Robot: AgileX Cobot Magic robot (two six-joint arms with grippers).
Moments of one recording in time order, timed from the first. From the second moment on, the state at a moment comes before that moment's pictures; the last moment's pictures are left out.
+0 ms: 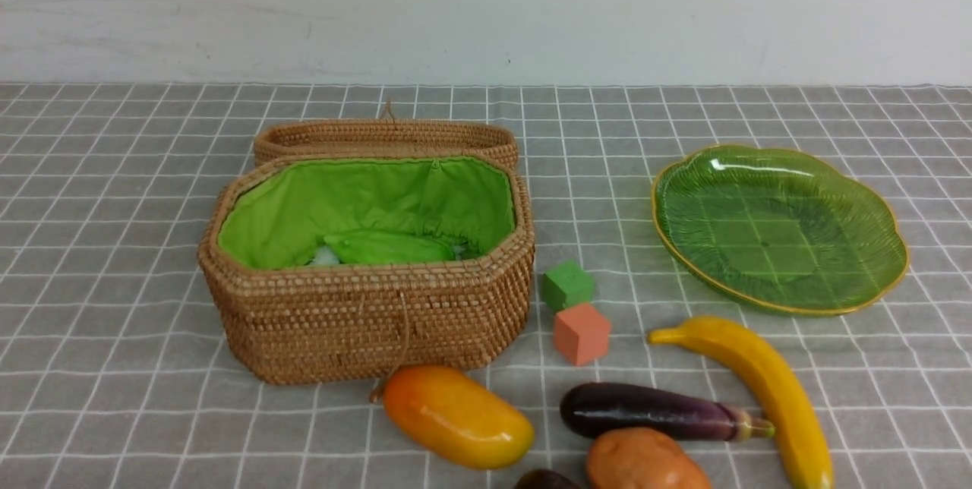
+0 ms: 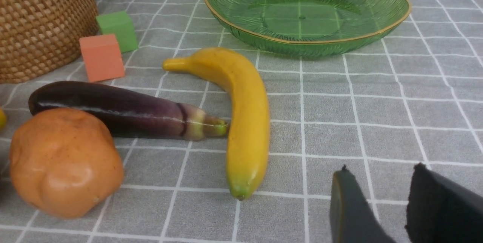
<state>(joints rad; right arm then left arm) -0.02 -0.01 0.02 0.30 0.39 -0.29 -0.02 -0.01 0.03 0.01 0.39 -0.08</state>
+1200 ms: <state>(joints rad) -0.02 0.15 -0.46 0.73 0.18 -0.29 -0.02 -0.01 0.03 0.01 0.39 -0.08</state>
